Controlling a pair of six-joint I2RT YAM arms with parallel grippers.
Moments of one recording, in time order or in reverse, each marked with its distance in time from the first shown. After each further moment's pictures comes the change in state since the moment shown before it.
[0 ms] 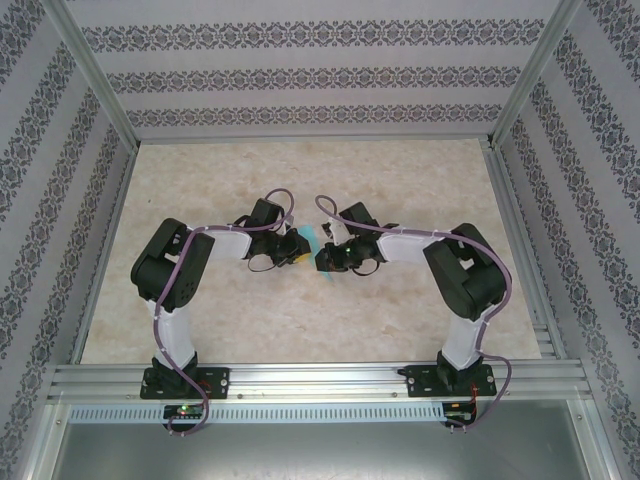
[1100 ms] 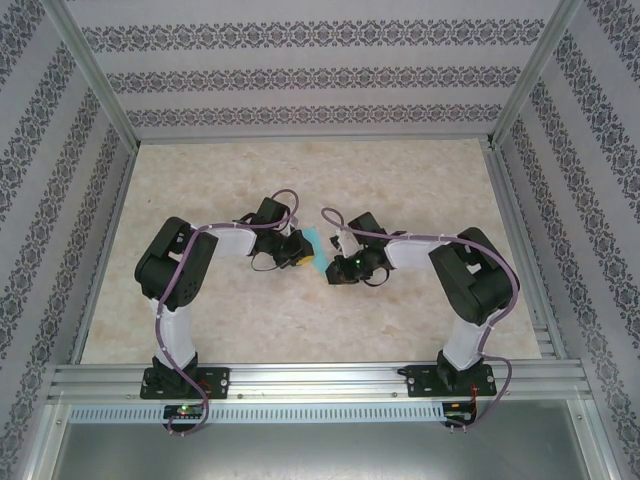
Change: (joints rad) left arm -0.020 0.023 0.058 -0.109 -0.003 0.005; right arm -0.017 -0.069 -0.124 -0.059 -0.011 -0.093
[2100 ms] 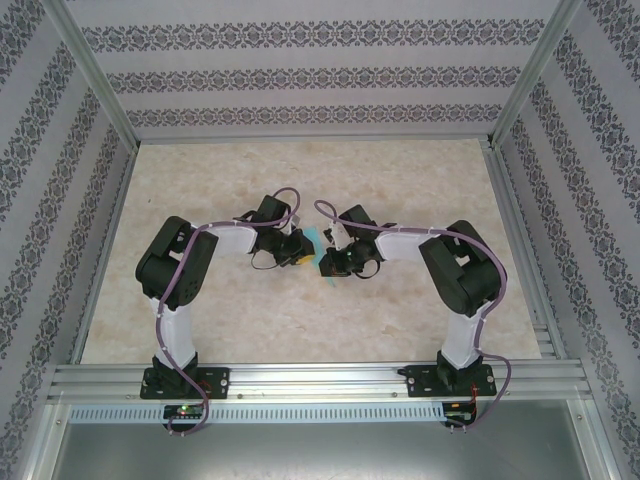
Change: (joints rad) left arm 0.001 0.005 0.033 -0.037 0.014 0.055; right arm 0.010 0.095 0.132 -0.016 0.030 0.053
